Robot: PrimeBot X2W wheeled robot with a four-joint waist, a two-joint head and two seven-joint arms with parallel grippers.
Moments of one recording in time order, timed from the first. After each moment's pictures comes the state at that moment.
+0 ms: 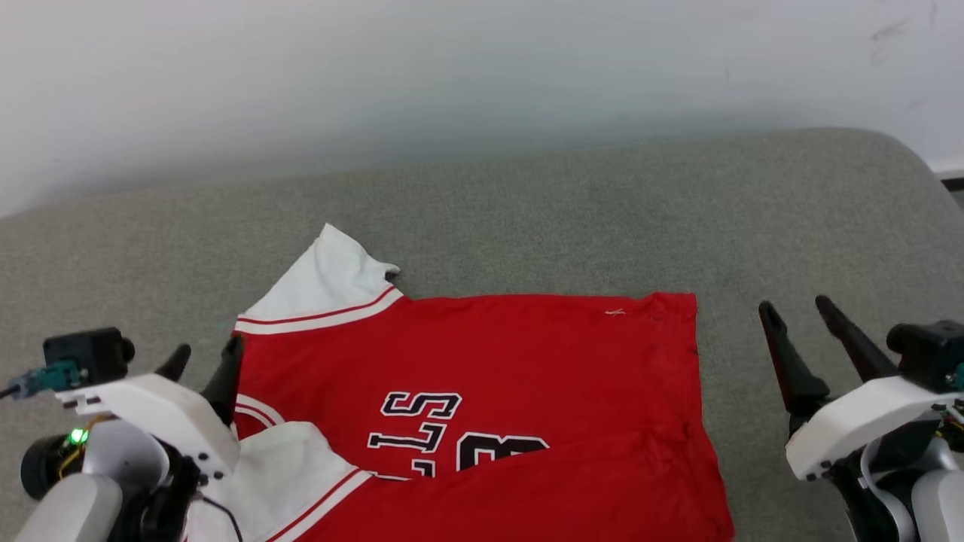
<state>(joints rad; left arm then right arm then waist) -0.12 0.57 -0.26 -0.01 -0.86 0.23 0.22 -0.10 -0.21 0.03 0.02 0.34 0.13 0.16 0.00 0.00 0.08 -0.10</state>
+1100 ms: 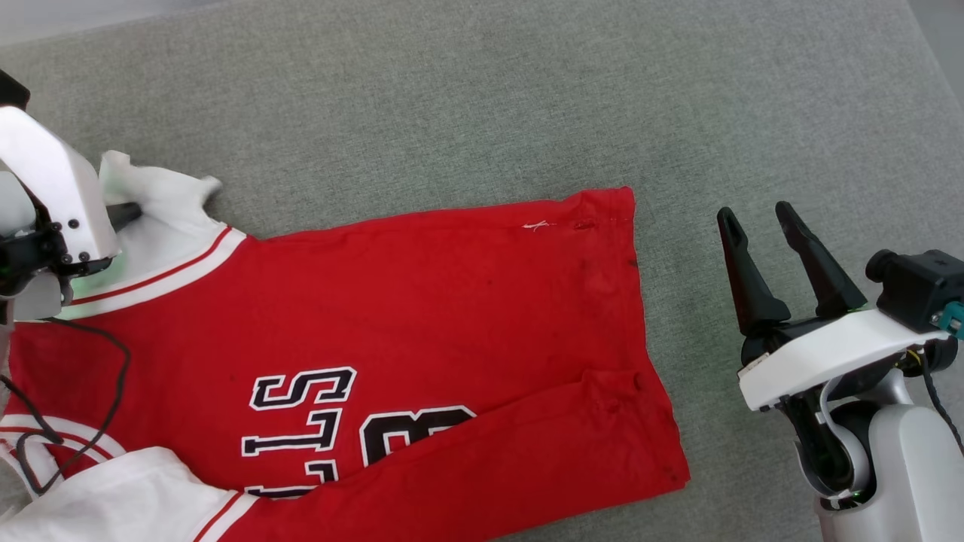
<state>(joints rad) -0.83 0.70 -0.40 0.49 -0.95 0.06 0.87 -0.27 -0.08 0.05 -0.02 0.34 0.13 0.09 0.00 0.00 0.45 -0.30</state>
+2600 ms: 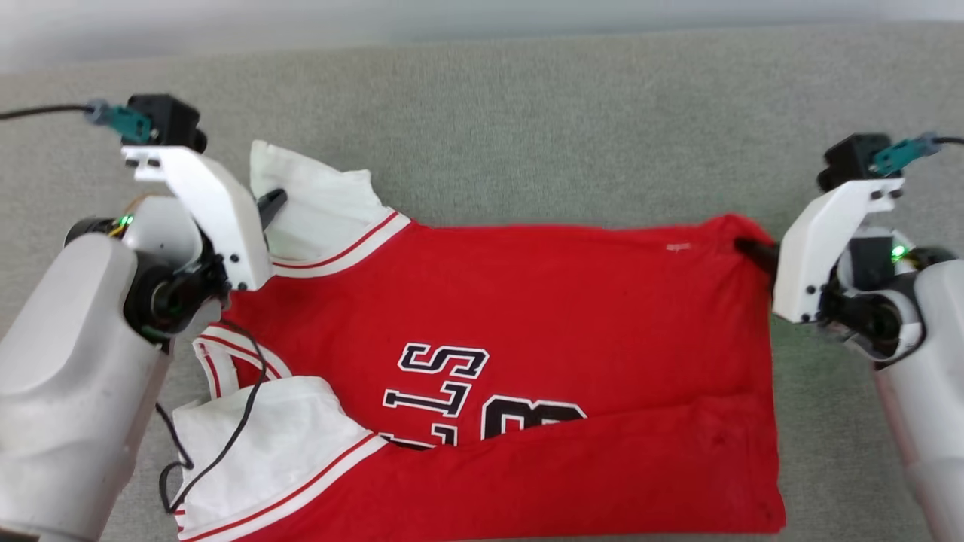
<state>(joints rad) -0.80 0.49 -0.47 0.51 -0.90 -0.05 0.54 -0.67 -0.27 0.18 0.51 0.58 0.13 0.72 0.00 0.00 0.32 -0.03</state>
